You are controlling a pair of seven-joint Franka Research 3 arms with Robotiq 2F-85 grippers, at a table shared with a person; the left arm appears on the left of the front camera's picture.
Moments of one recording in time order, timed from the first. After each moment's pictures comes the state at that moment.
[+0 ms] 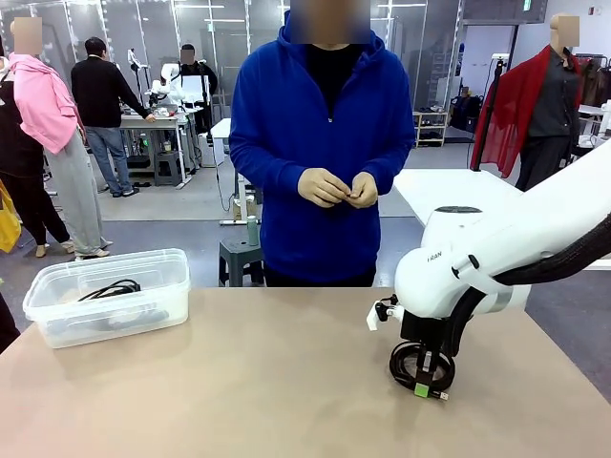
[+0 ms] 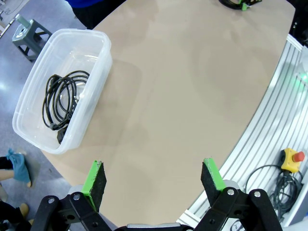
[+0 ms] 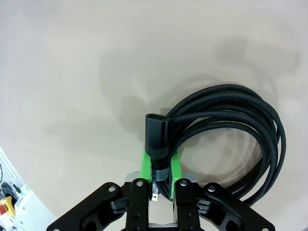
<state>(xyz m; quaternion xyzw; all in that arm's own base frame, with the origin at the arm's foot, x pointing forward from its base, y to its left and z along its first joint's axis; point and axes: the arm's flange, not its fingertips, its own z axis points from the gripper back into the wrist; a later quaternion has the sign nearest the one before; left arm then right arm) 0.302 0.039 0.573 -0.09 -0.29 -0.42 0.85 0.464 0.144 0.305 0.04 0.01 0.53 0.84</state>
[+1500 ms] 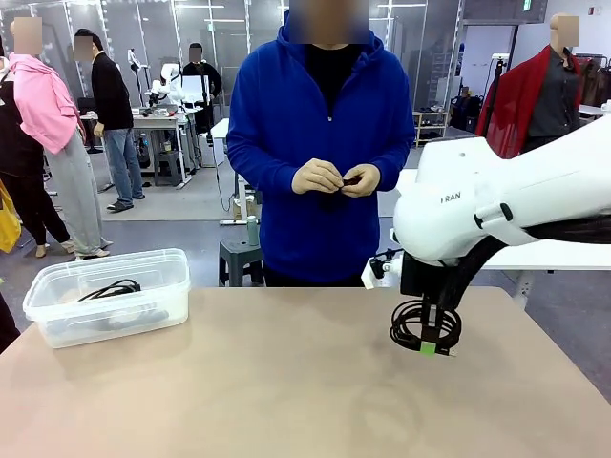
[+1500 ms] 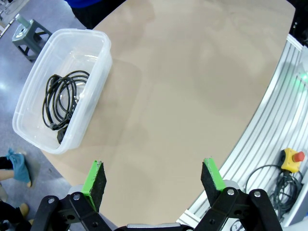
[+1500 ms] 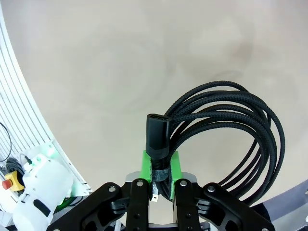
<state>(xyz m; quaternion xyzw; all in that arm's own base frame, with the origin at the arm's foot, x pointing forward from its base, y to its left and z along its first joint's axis) 0.302 0.039 0.573 -0.09 -0.29 -0.42 0.85 0.442 0.172 0.419 0.00 0.02 0.57 0.82</state>
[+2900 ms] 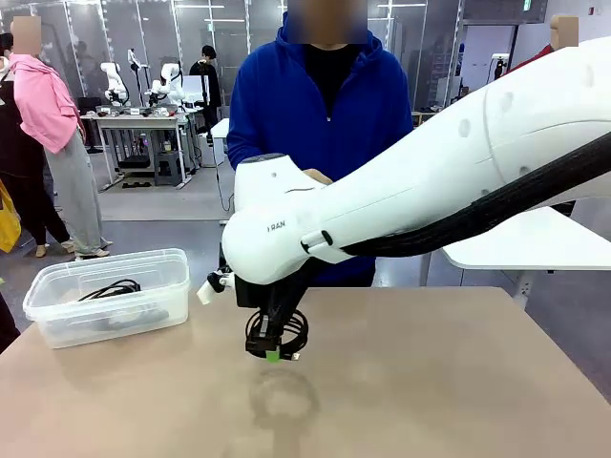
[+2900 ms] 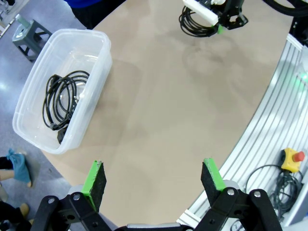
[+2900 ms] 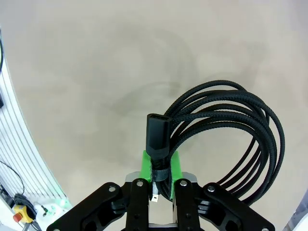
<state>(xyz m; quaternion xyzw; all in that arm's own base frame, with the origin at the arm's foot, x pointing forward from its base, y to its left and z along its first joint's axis) 0.302 0.038 0.573 -0.09 -0.29 -0.42 0.85 0.454 0.429 0.388 0.00 0.00 0.63 0.78</state>
